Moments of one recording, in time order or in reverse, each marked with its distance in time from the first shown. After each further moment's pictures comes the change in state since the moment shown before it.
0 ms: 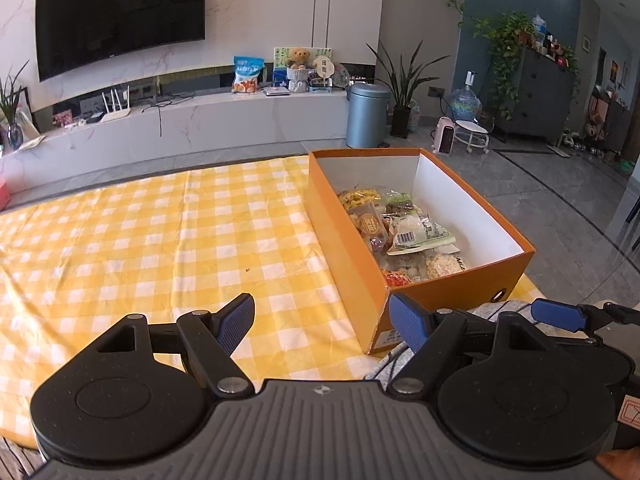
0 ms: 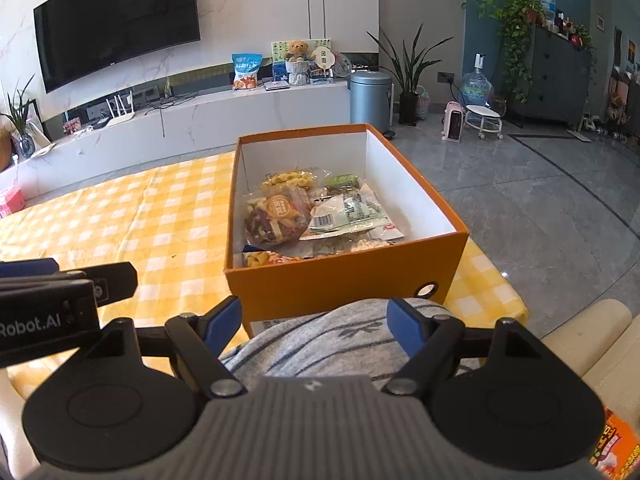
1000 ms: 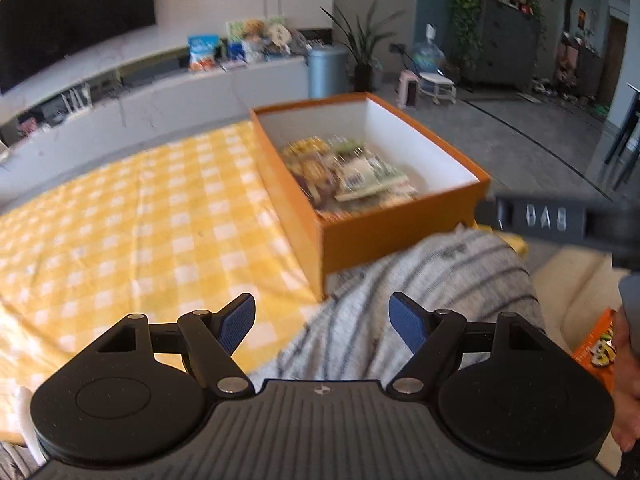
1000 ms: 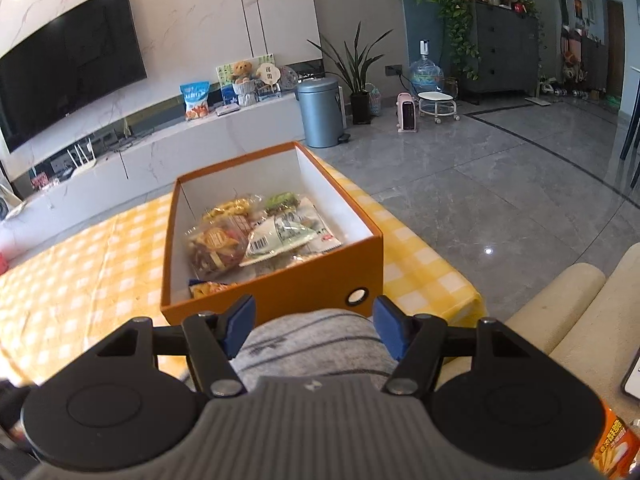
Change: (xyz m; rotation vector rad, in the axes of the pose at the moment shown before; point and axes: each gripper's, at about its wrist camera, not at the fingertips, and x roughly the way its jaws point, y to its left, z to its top) left arm 0.002 -0.043 -0.023 0.130 0.084 -0.032; right arm -0.016 -0.058 0.006 0.177 -0.030 -0.058
